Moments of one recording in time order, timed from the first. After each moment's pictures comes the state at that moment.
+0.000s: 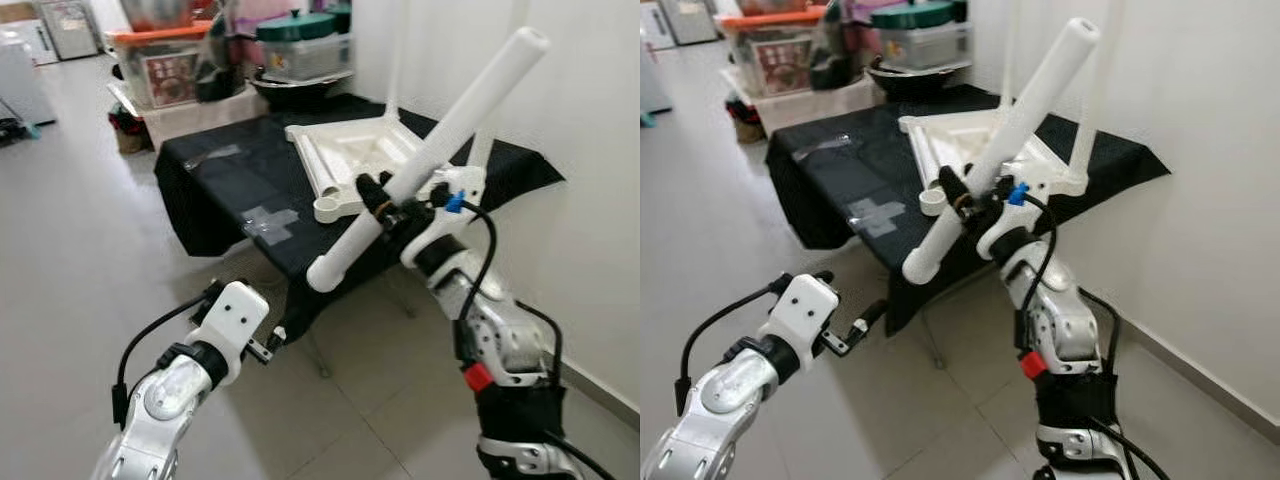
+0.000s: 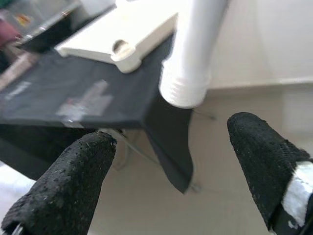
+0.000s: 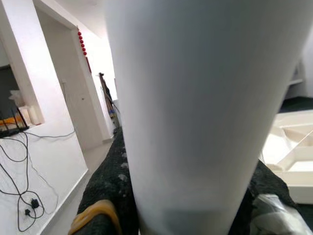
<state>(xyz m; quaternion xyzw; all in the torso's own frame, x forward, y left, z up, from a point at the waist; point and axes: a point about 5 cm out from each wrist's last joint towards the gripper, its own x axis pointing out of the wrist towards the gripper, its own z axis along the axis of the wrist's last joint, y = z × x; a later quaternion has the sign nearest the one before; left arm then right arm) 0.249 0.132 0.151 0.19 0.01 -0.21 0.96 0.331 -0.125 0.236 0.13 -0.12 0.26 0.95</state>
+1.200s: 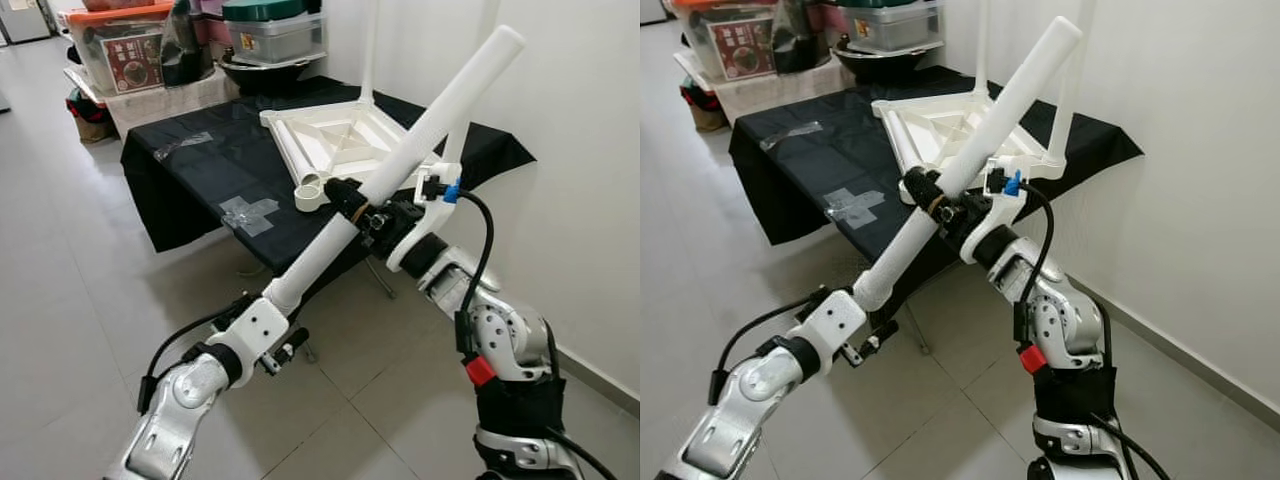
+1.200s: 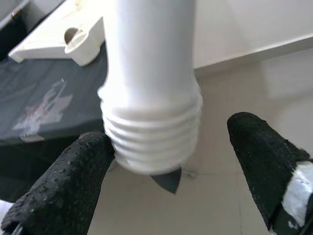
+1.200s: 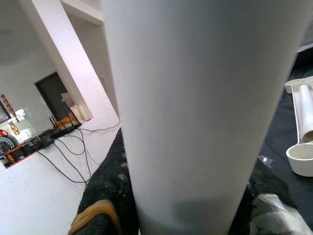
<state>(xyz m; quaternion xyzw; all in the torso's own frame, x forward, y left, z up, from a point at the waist) 0.276 0.123 0.128 0.26 0.01 -0.24 0.94 0.319 -0.108 0.246 0.21 -0.07 0.37 0.90</state>
